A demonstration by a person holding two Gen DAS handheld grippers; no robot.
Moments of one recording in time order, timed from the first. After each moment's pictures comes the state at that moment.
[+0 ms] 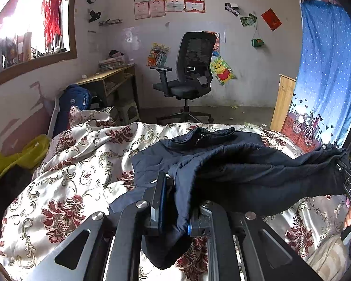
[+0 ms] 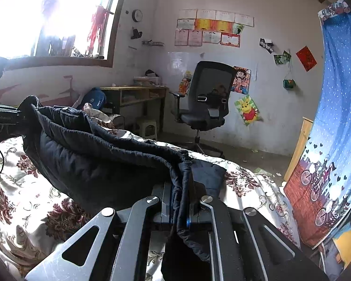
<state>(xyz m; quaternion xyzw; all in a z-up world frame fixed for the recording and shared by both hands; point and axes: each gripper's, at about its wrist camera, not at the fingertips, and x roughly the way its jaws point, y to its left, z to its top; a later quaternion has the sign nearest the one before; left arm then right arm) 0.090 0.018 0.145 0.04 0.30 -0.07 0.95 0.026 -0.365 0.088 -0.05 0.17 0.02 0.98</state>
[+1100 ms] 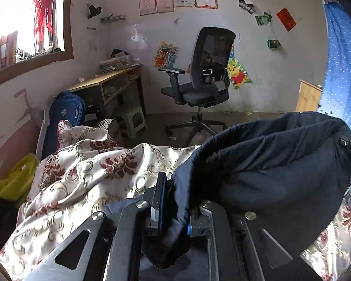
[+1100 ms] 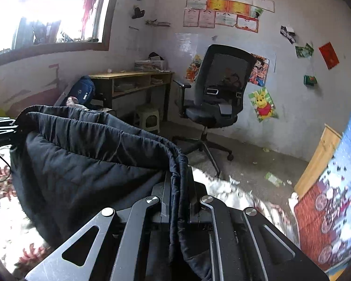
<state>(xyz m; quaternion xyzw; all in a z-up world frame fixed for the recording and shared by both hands) 0.311 0.024 0.132 0.04 0.30 -0.04 0.95 0.316 -0.346 0.124 -0.09 0.22 0.05 0.97</state>
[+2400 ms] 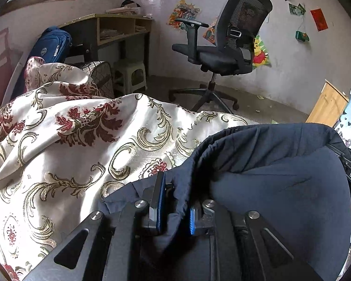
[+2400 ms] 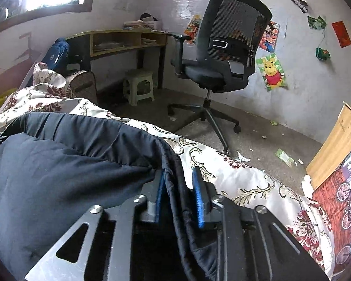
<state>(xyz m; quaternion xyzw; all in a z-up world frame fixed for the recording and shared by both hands) 0.455 0.048 -0.024 -0.04 0.39 -0.03 0.92 0.486 -0.322 -0.018 -0.07 0.32 0.03 0.94</state>
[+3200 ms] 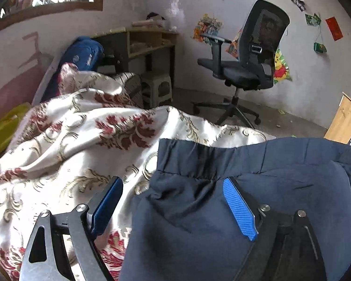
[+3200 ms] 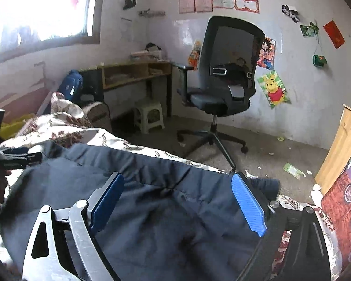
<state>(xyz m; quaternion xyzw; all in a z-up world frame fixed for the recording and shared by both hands) 0.418 0.066 0.001 -0.03 0.35 0.05 0.94 0.428 -0.339 0.028 -0.03 0.24 0.08 0.97</state>
